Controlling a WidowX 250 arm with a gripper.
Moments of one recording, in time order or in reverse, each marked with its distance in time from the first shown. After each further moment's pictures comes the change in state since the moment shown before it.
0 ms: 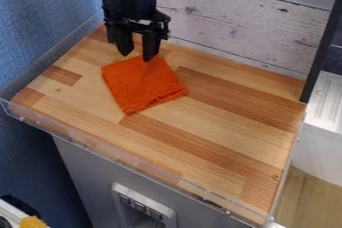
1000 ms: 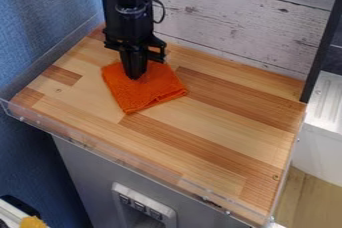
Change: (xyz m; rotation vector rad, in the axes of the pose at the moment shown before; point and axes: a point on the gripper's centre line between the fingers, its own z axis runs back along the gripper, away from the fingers) arm 0.000 0.008 -0.040 0.019 0.006 0.007
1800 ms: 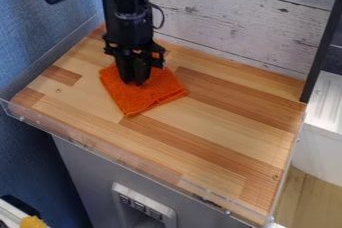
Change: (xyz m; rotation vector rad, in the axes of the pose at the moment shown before) arm -0.009 -0.001 0.002 -0.024 0.037 -0.012
